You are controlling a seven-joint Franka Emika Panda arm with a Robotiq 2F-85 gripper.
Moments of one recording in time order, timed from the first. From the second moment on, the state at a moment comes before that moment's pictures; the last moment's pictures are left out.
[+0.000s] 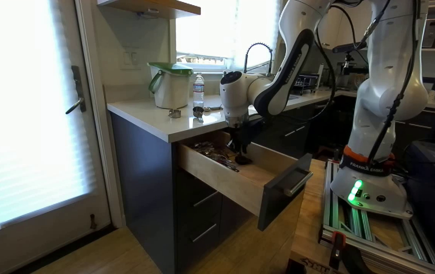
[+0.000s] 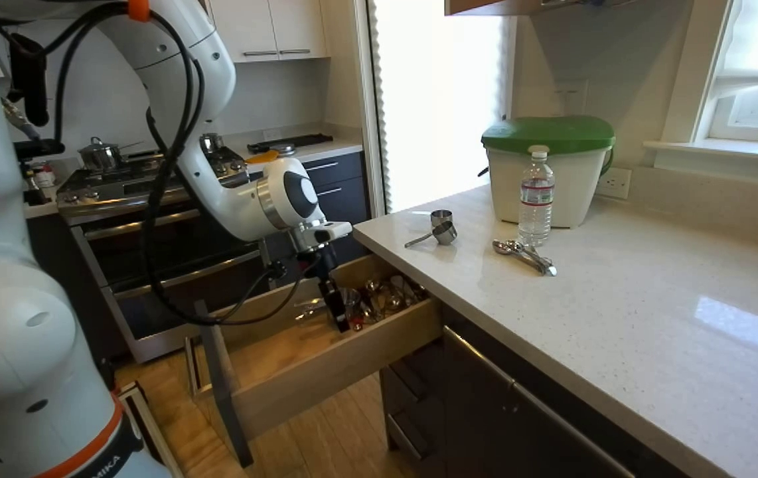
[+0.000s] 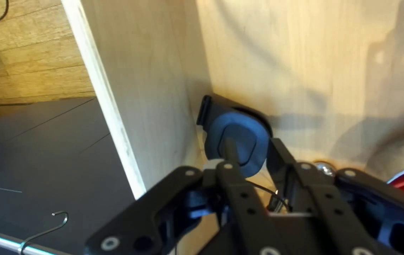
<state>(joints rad) 0.14 0.14 0.03 -2.55 -0.72 2.48 1.23</state>
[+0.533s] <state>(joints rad) 0.10 0.18 0.01 -2.57 -0.65 2.57 1.17</state>
